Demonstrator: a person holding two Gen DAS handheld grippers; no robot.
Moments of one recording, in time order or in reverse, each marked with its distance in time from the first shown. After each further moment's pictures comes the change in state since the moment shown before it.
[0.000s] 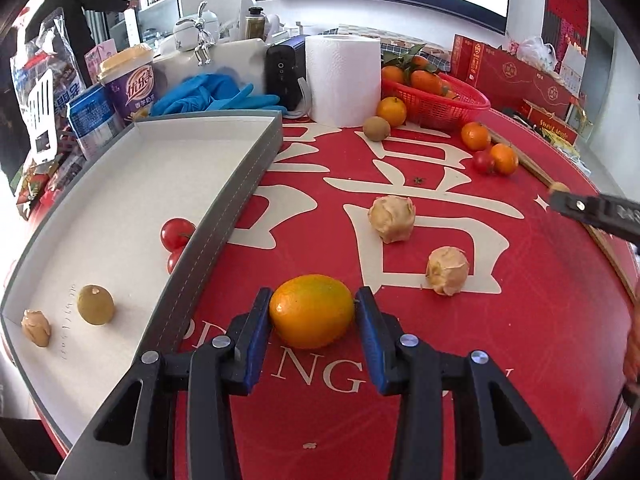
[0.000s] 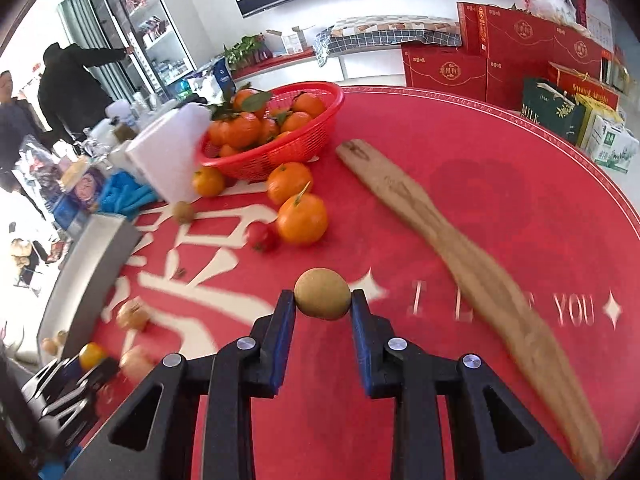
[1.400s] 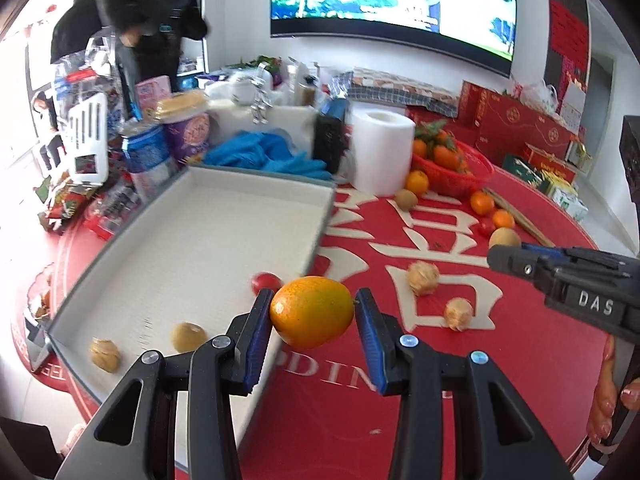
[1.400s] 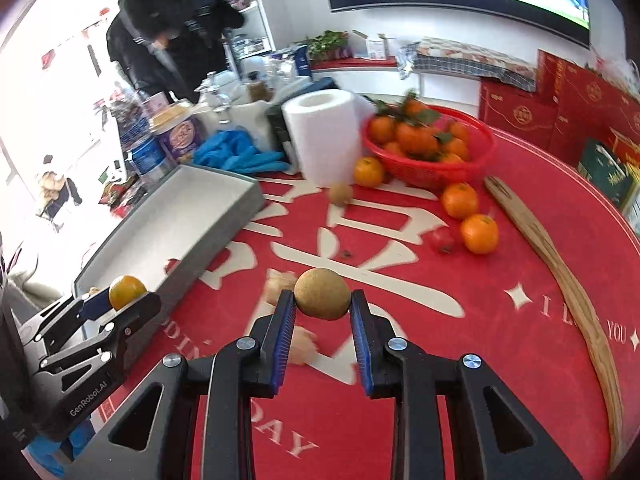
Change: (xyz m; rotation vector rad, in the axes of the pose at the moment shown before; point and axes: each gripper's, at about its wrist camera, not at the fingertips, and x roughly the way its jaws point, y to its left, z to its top) left arm -0.060 0.055 0.016 -0.059 -0.154 0.006; right arm -0.013 0.140 -0.010 -0.255 0.003 0.102
